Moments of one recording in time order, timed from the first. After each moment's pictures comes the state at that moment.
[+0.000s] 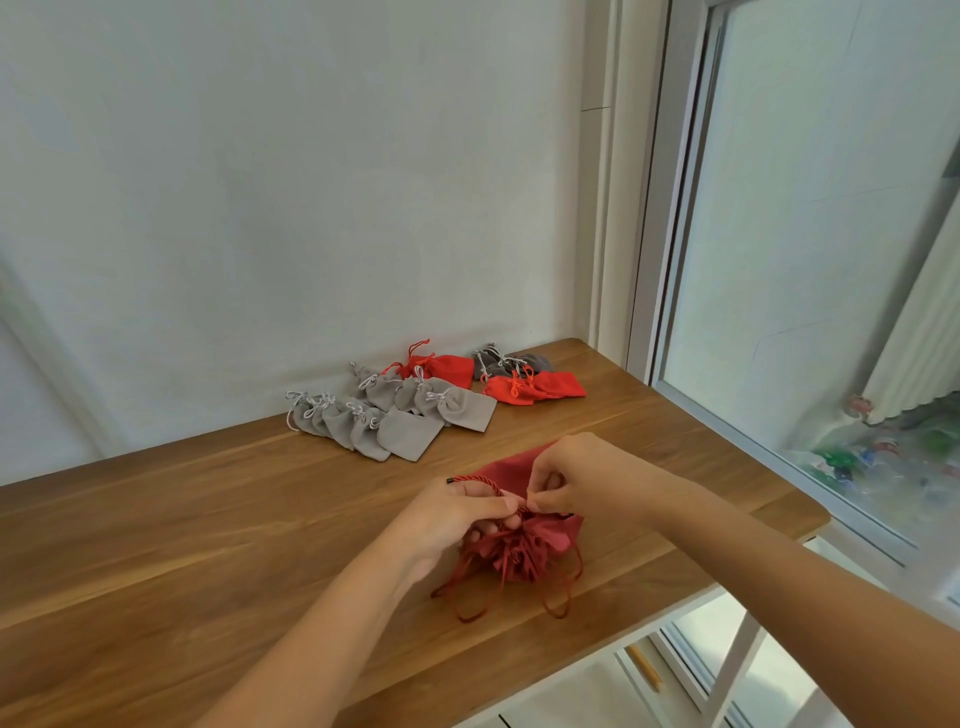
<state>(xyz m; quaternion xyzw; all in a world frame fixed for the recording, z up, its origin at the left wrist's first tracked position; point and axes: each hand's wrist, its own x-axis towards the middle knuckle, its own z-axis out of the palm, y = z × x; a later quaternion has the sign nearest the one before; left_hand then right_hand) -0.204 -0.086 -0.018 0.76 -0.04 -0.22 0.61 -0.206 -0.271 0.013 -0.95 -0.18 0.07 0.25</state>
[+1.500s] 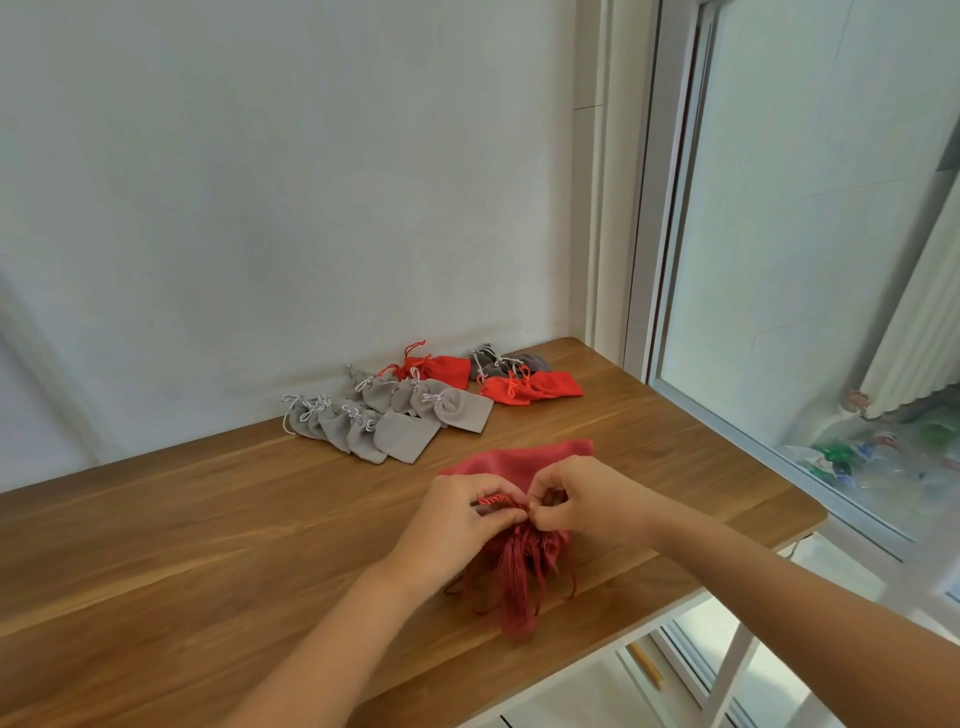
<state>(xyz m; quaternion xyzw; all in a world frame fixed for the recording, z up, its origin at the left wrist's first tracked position) -0.206 -0.092 -0.032 0.84 -0.23 -0.02 0.48 -0.206 -0.279 -0.020 -0.90 -0.17 0.09 0.38</state>
